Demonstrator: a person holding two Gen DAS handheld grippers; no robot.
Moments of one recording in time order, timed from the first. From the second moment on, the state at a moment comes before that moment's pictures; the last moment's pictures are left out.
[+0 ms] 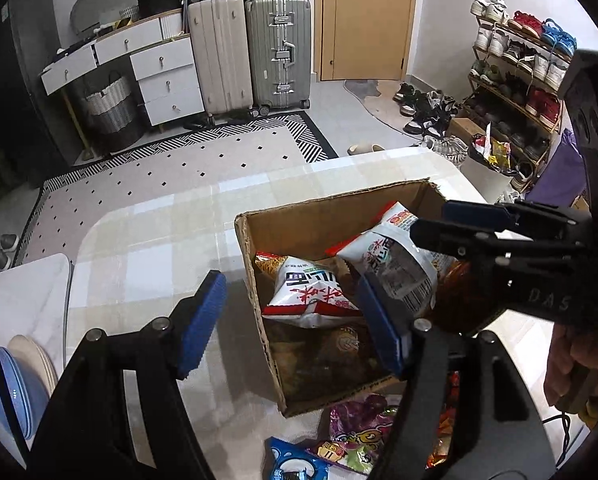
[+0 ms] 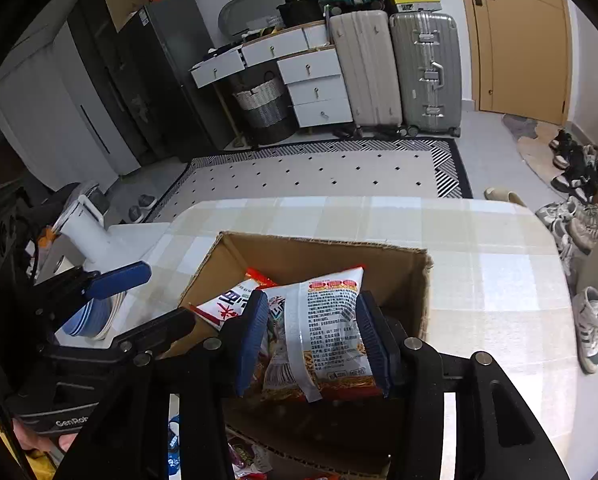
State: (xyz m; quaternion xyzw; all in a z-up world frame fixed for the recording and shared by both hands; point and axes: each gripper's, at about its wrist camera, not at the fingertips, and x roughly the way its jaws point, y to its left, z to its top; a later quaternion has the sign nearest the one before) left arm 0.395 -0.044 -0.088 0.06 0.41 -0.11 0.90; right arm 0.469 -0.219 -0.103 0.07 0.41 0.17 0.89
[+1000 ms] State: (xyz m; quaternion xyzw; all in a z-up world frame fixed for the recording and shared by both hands) left arm 0.187 -0.043 0.071 0.05 0.31 -0.11 0.94; right arm 0.258 -0.213 0.037 0.03 0.25 0.20 0.95
